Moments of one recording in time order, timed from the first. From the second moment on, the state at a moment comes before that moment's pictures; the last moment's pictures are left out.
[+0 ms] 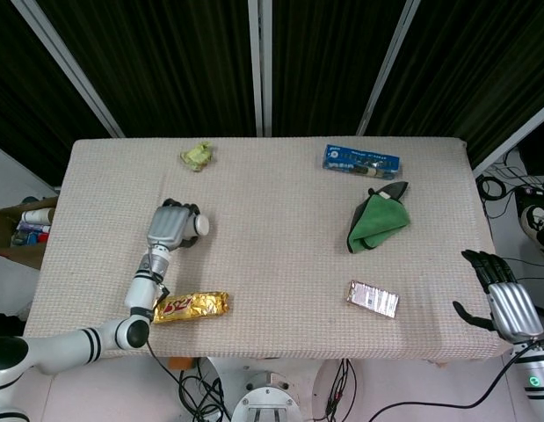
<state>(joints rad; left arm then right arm) -0.73 -1.68 -0.24 -1.29 0.90 1.00 0.34 0.12 -1.14 -0.01 -1.44 -1.59 1.43 0.31</state>
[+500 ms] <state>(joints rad) -0.61 -1.76 -0.32 -1.08 1.11 0.95 -0.45 0.12 -1.13 -0.01 -1.46 -1.59 1.42 0.29</state>
